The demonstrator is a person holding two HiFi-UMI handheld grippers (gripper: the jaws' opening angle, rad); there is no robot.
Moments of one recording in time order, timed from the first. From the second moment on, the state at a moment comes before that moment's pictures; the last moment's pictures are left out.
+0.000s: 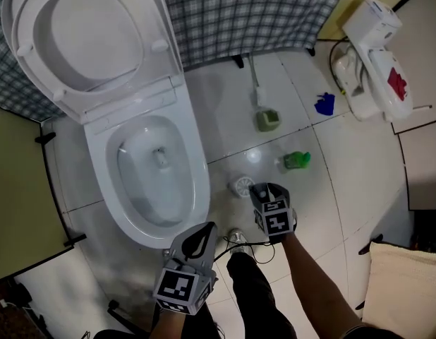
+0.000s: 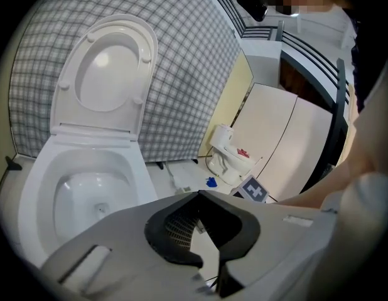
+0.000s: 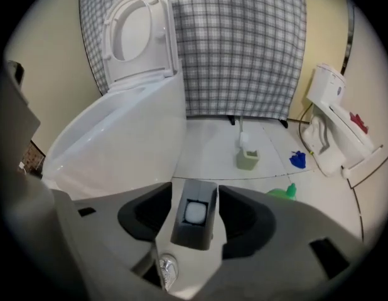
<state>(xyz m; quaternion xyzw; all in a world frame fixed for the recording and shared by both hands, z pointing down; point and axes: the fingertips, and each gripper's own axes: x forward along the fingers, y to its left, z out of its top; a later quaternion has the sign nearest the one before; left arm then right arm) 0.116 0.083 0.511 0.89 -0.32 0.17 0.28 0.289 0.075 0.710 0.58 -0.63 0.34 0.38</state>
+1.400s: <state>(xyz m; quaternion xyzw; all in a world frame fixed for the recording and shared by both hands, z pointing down) 0.014 0.040 0.408 0.87 -0.39 0.13 0.28 0.230 0.020 0.386 0.64 -0.71 0.19 0.21</state>
